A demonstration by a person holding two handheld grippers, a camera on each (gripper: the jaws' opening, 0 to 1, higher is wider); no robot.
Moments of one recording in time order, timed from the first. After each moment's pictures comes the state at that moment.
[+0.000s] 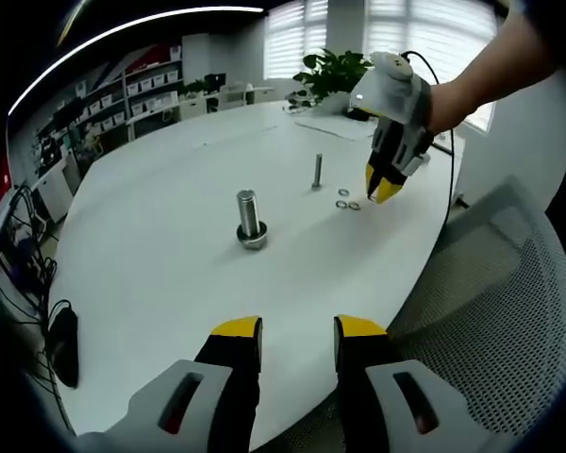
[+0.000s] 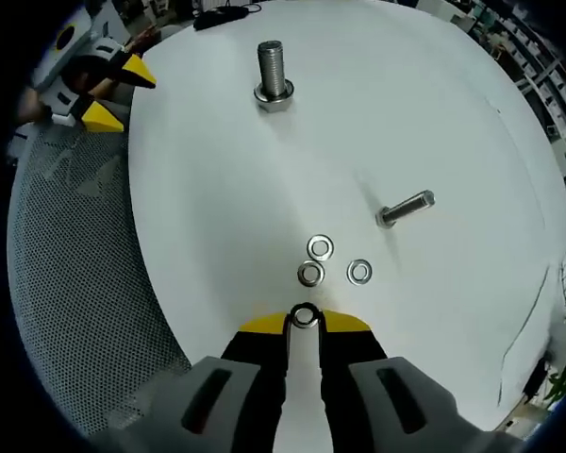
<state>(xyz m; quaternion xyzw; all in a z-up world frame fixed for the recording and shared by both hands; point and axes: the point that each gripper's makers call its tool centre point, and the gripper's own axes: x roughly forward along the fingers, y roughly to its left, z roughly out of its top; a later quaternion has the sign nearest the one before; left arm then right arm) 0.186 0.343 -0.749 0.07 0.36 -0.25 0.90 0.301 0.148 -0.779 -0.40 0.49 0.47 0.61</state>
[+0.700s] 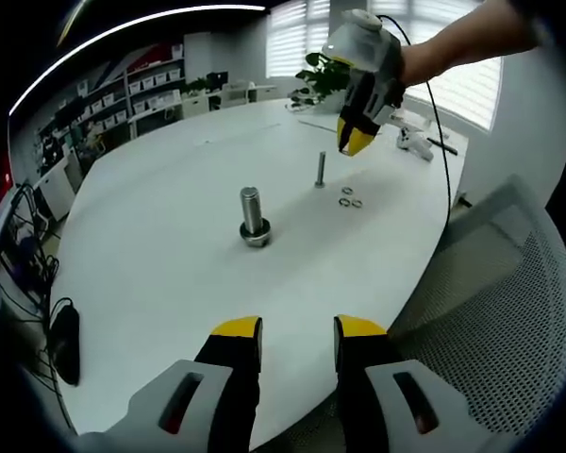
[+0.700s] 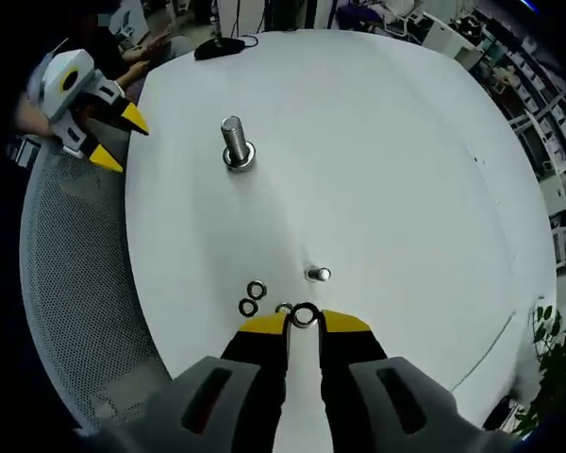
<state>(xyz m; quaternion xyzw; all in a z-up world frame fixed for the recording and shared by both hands) 0.186 0.345 -0.750 0.08 0.36 -0.24 0.90 0.357 0.177 -0.734 -0.43 0.44 0.49 0.61</state>
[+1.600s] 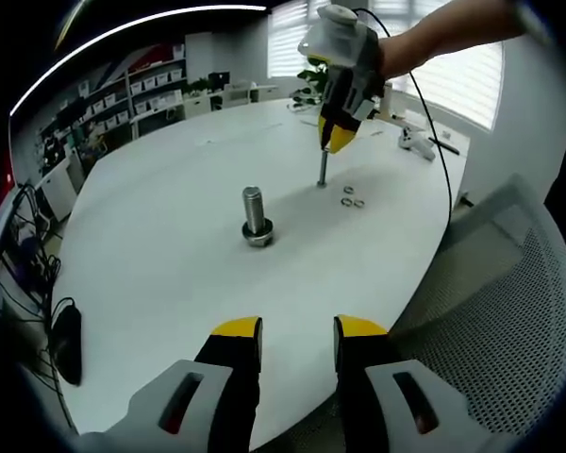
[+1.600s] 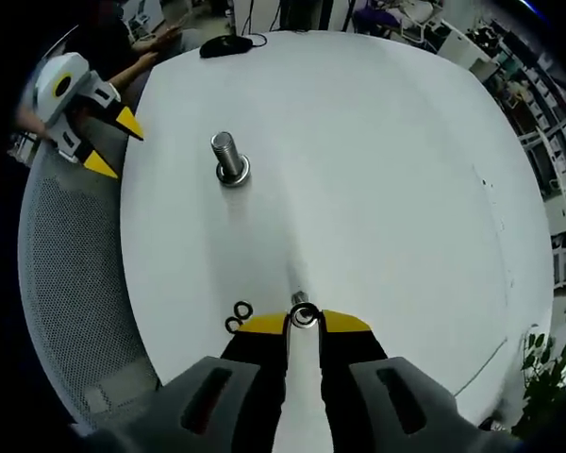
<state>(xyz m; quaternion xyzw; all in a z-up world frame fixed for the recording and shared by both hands) 0.186 0.347 -0.750 0.08 0.36 -0.24 0.90 0.369 0.197 -0.739 -0.45 0.43 0.51 0.59</state>
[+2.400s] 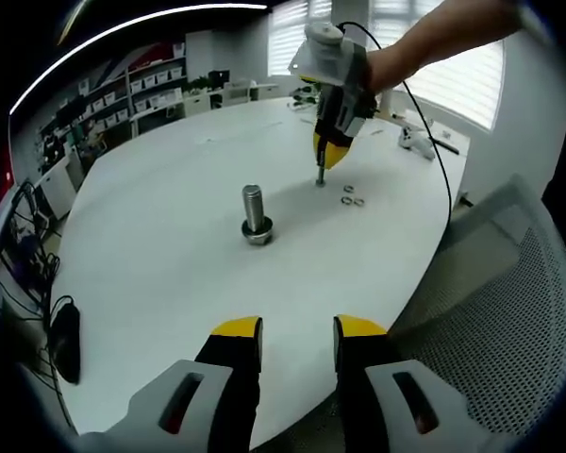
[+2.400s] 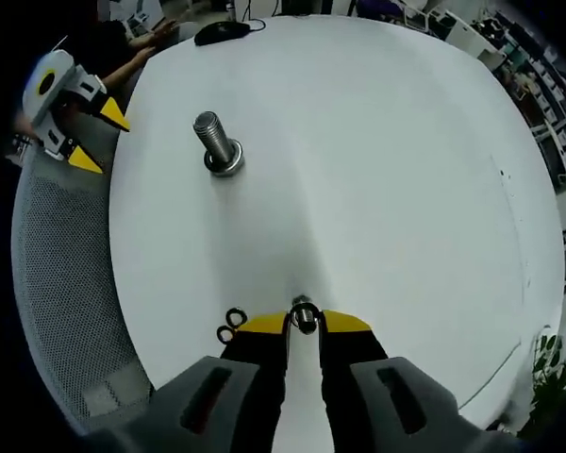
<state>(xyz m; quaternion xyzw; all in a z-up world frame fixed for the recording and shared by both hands) 0.186 0.346 -0.752 0.08 0.37 -0.24 0.90 0.371 0.200 -0.772 -0.45 0.45 0.51 0.58</state>
